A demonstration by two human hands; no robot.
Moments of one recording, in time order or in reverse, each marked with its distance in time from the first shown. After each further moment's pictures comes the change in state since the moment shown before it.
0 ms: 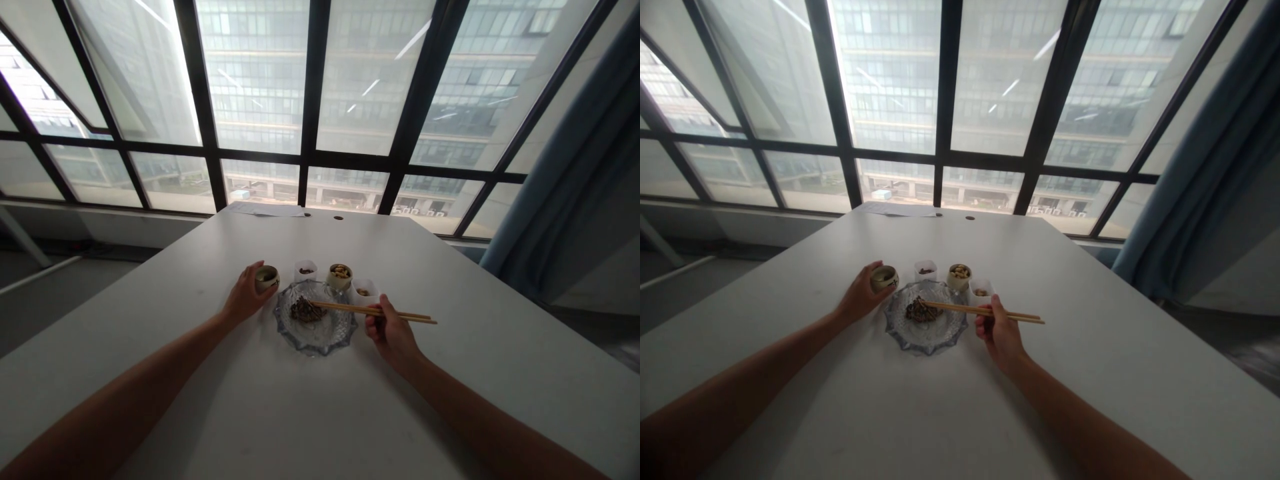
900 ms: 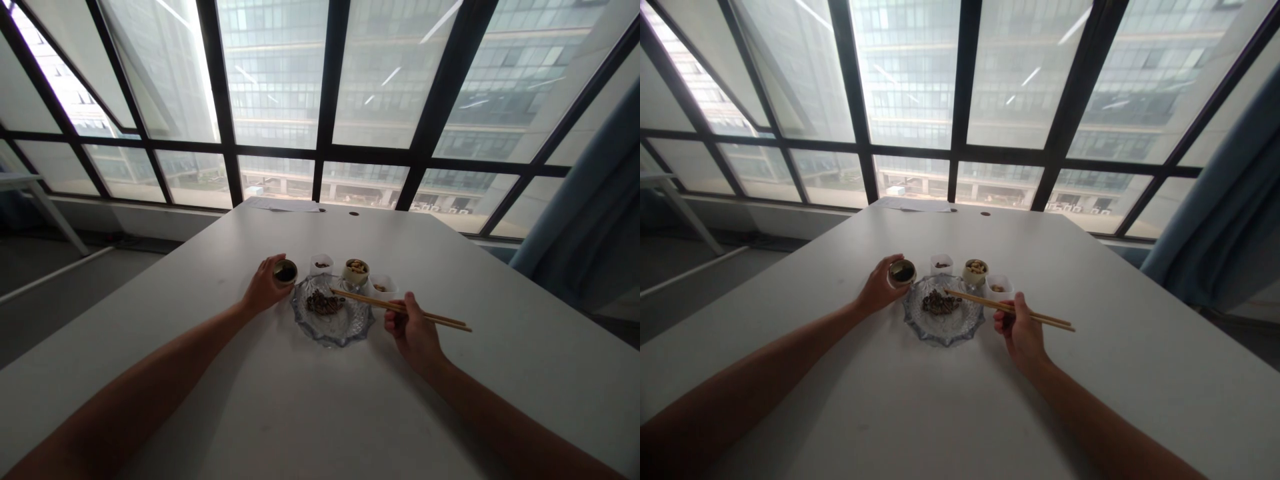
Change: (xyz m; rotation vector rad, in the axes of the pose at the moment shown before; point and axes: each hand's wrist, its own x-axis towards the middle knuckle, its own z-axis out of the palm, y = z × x) left_hand -0.001 0.014 -0.009 0.003 -0.007 0.119; right_hand 0.003 0.005 -0.009 -0.028 0.000 -0.149
